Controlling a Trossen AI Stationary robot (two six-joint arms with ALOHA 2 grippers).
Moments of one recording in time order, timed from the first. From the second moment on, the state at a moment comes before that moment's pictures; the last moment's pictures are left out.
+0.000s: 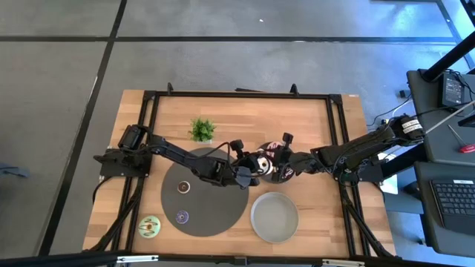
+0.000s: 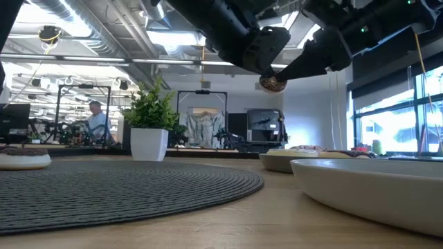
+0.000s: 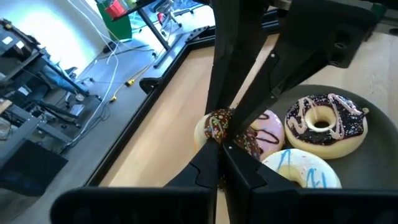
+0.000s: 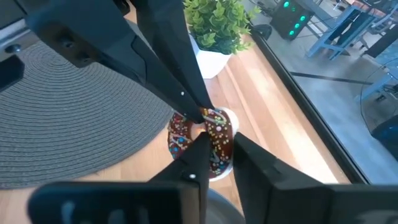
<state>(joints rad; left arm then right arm) -0.24 1.94 1.32 0.05 -0.90 0.04 0.26 1.31 0.62 0.18 0.63 -0.06</state>
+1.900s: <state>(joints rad) -0.38 1.89 1.32 -0.42 -0.39 -0.36 0.45 1.50 0.62 0.01 -0.10 0.61</state>
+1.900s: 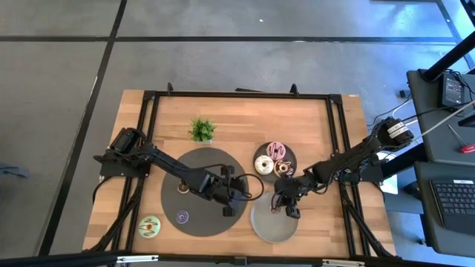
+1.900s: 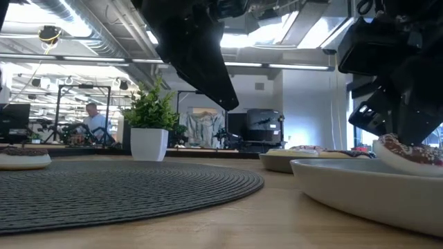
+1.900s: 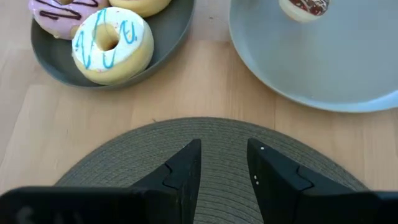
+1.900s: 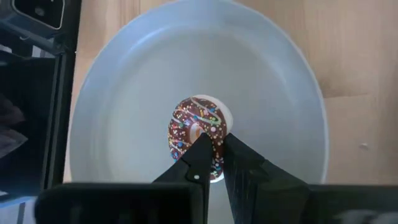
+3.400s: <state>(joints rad) -0.38 1.89 1.32 -0.52 -0.41 -0.40 0.49 1.58 0.62 0.08 -0.11 0.65</state>
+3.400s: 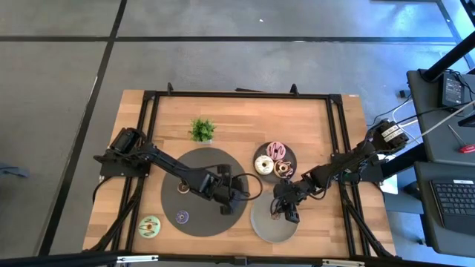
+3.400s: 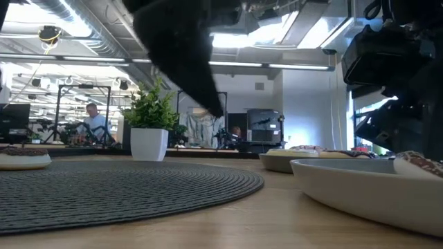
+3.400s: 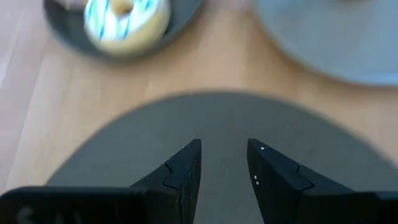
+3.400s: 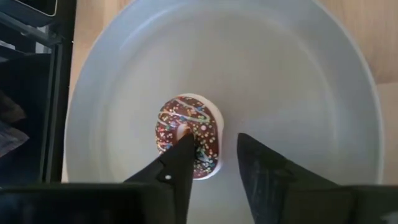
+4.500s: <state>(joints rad) -0.53 1.71 1.19 -1.31 -0.30 -1.48 0.45 1.50 0.62 -0.03 -0.12 0.57</state>
